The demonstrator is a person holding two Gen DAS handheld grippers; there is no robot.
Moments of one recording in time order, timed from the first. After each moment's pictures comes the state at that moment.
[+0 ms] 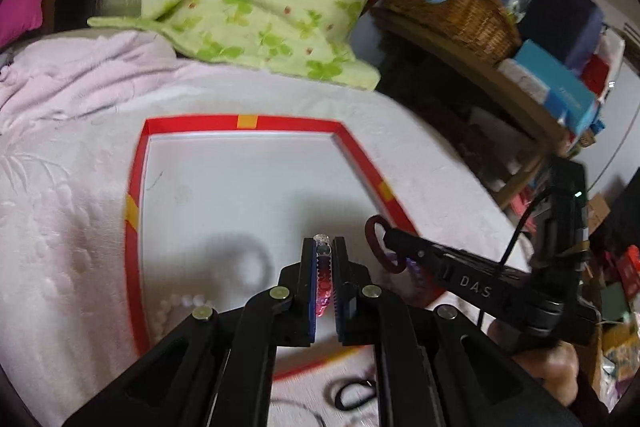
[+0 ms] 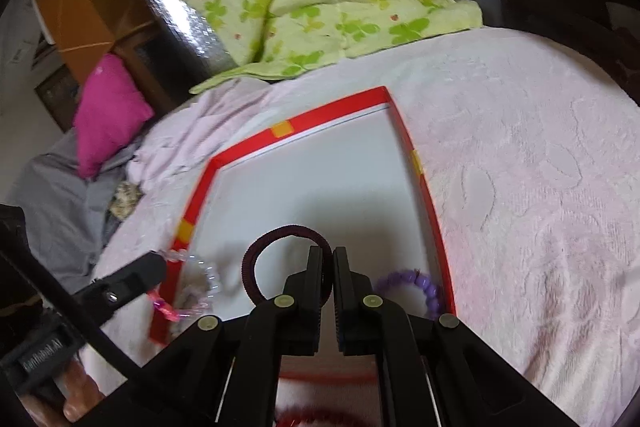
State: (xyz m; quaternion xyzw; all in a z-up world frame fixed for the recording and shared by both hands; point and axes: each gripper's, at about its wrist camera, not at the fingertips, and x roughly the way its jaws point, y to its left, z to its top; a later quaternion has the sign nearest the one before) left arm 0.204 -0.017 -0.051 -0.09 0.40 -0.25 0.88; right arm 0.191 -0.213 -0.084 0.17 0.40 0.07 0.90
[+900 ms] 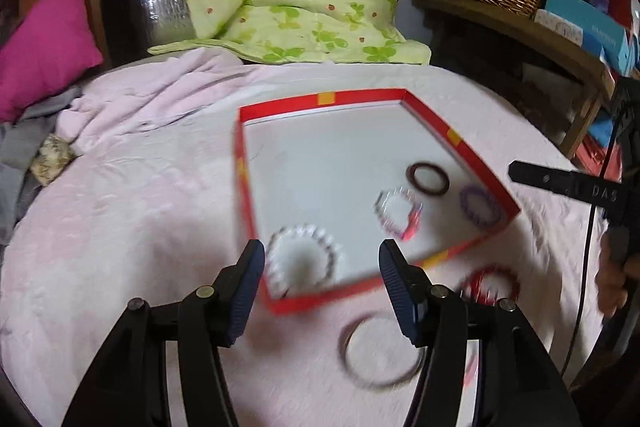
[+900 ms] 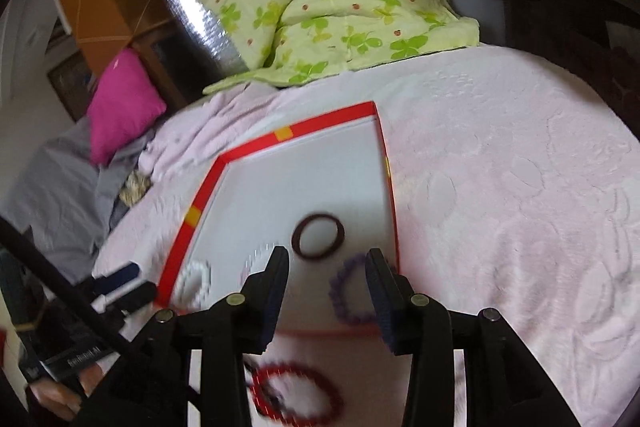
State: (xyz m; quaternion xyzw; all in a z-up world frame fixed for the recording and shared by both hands) left arm 0.125 0.030 -0.048 0.04 0.38 -0.14 0.91; right arm 0.145 -0.239 -0.062 0.15 0.38 0.10 0.91
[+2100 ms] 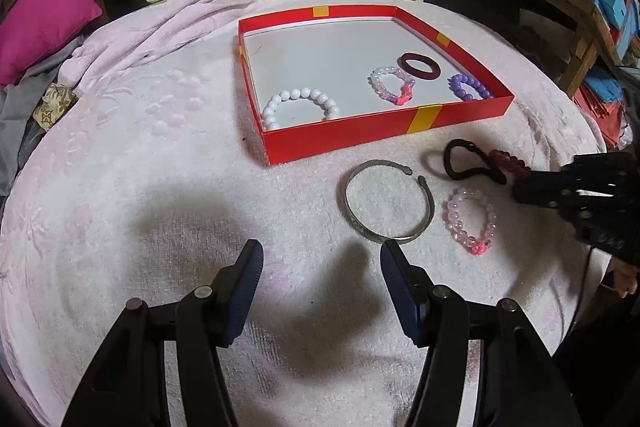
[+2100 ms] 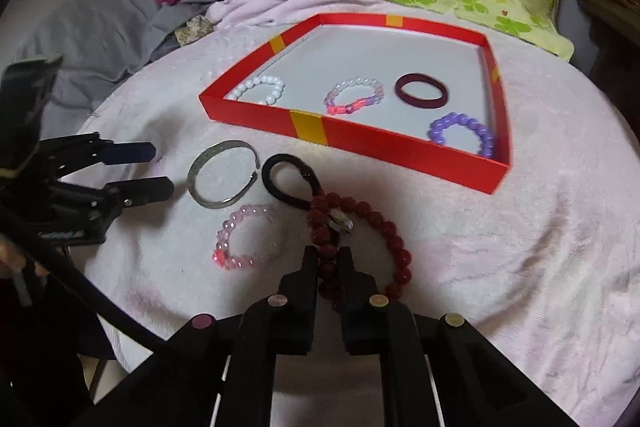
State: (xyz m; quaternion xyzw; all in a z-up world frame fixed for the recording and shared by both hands) left arm 0.073 0.042 -0.098 0.06 0.46 -0.14 0.87; right arm 0.064 -0.173 -0.115 -0.06 0.45 0.21 0.86
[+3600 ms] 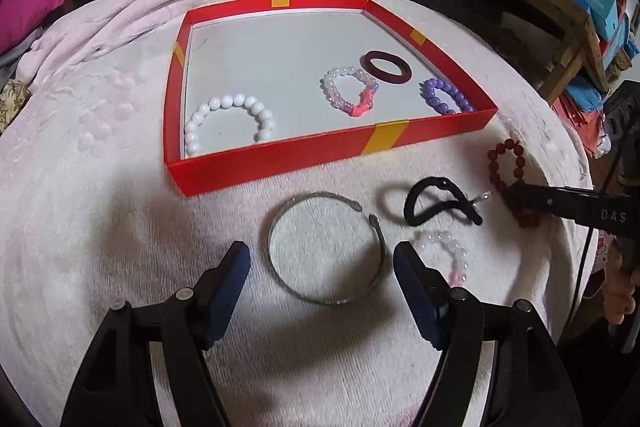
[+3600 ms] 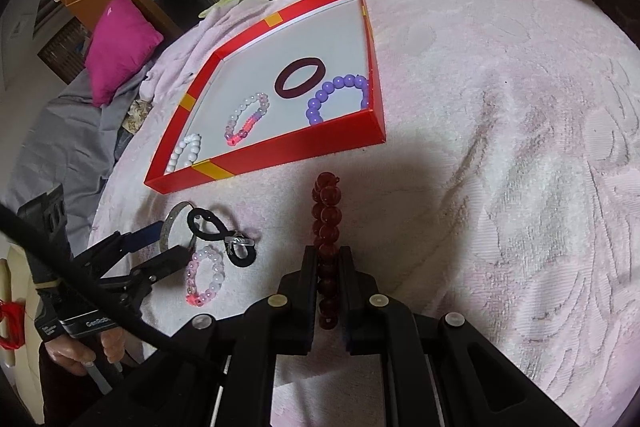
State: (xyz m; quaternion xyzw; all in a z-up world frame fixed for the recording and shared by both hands) left arm 0.106 0.006 -0.107 0.02 0.48 -0.19 0.86; right arm 0.085 -0.244 -0.123 0.16 0.50 0.13 0.84
